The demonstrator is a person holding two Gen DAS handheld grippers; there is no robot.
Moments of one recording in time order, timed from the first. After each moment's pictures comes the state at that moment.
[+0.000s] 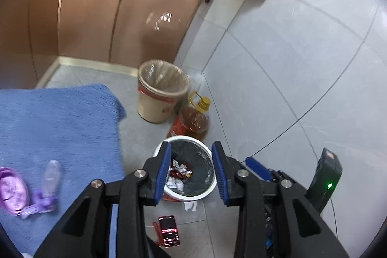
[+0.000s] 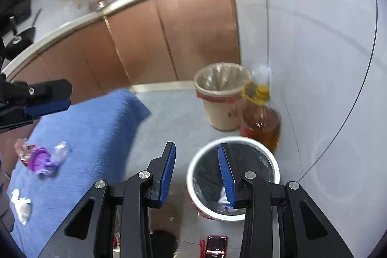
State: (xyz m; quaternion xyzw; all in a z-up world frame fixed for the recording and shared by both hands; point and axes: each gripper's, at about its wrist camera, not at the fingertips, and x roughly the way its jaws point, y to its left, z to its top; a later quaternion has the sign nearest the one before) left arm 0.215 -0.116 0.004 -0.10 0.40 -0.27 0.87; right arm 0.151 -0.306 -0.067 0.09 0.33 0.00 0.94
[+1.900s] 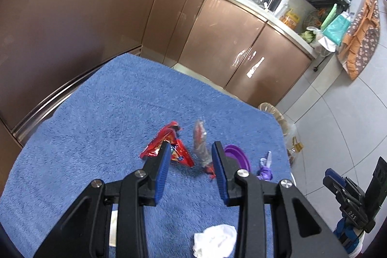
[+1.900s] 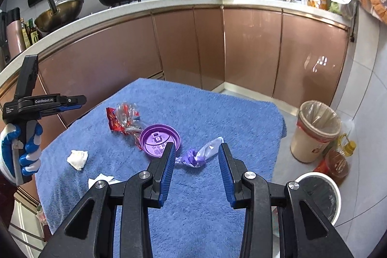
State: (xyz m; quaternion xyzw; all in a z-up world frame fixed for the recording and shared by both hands) left arm 0.138 0.268 -0.032 -0.20 0.37 -0.02 0.91; right arm 0.126 -0.066 -0.024 -0.04 0.33 0.22 0.92
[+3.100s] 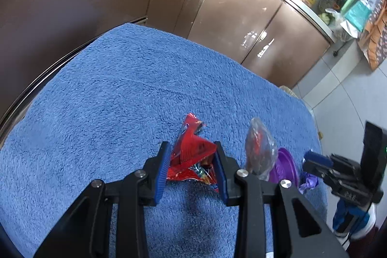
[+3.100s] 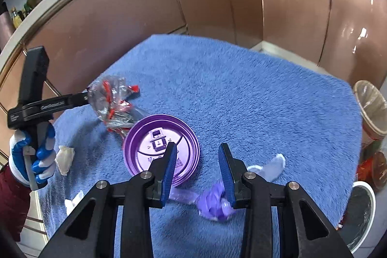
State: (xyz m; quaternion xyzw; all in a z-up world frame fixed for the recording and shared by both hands) left arm 0.220 0.282 -0.123 -0.18 0.43 -0.02 0.88; right arm 0.262 0.012 -0.113 -0.04 0.46 0.31 0.83
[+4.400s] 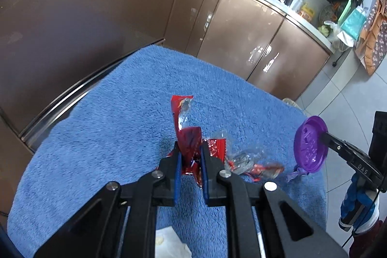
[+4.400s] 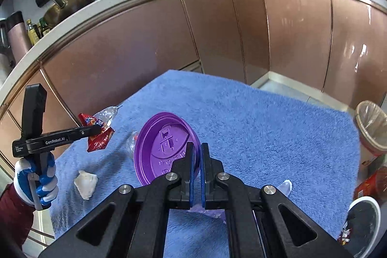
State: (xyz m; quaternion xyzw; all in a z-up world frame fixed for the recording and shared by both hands) left arm 0.144 0.317 -0.075 -0.18 0.38 0.01 0.91; right arm 0.224 0.016 -0.052 -0.01 0.35 0.33 0.87
